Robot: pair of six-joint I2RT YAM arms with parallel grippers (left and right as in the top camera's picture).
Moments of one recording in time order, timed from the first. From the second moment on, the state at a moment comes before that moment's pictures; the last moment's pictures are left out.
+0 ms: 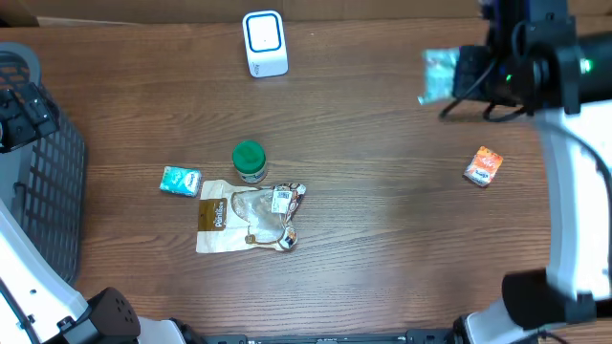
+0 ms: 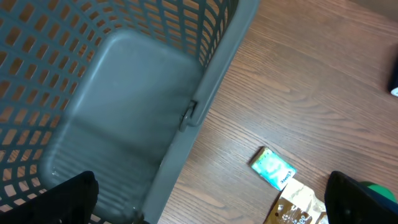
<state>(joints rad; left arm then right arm) 0.56 1.64 2.12 -1.47 0.02 0.03 0.09 1.75 2.16 -1.53 0.07 0.31</state>
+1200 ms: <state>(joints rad) 0.56 1.64 2.12 -1.47 0.02 0.03 -0.35 1.81 1.42 -1.18 -0.09 0.41</state>
